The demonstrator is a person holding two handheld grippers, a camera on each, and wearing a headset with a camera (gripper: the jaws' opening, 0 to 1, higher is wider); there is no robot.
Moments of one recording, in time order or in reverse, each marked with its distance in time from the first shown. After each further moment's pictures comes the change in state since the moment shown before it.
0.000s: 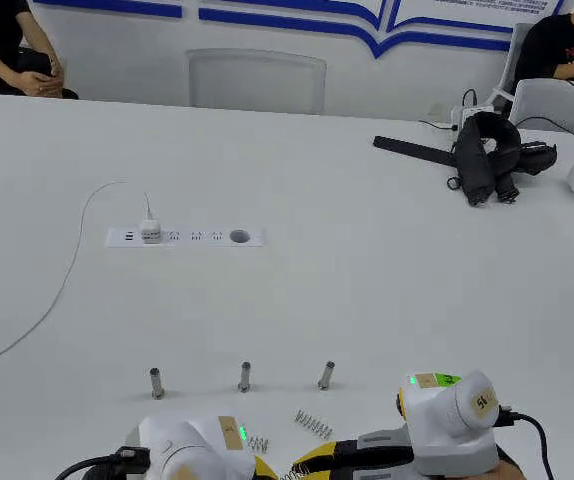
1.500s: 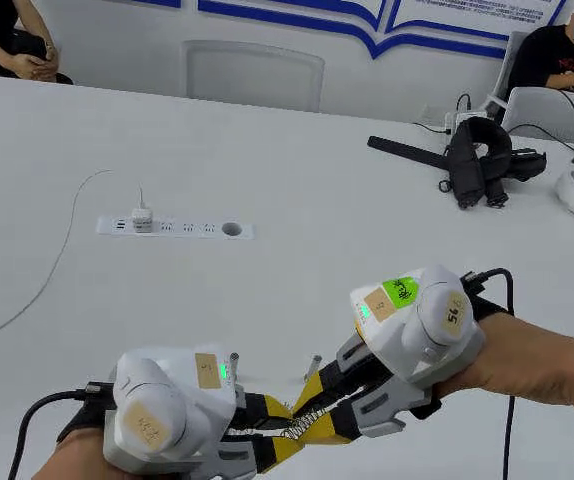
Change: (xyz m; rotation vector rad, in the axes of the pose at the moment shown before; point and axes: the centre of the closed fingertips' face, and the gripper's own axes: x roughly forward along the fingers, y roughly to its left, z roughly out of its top) left arm -0.027 0.004 0.073 0.093 -0.246 -0.047; right arm -0.031 0.021 0.043 -0.659 0.473 0.133
